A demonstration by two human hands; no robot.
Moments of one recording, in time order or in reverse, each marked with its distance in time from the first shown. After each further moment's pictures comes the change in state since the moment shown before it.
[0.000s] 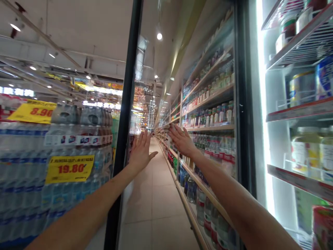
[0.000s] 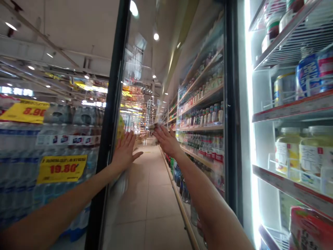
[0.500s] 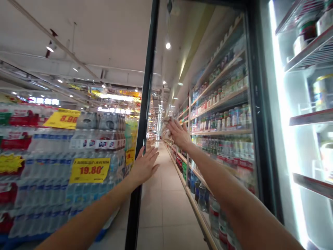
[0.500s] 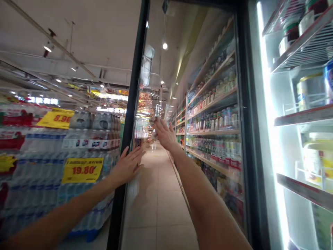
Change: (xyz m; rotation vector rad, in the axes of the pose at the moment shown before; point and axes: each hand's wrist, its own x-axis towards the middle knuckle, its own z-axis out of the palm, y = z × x) left_hand -0.038 -0.043 -0.037 0.023 -0.033 0.286; right_hand 0.087 -0.060 0.005 0.072 0.073 0.012
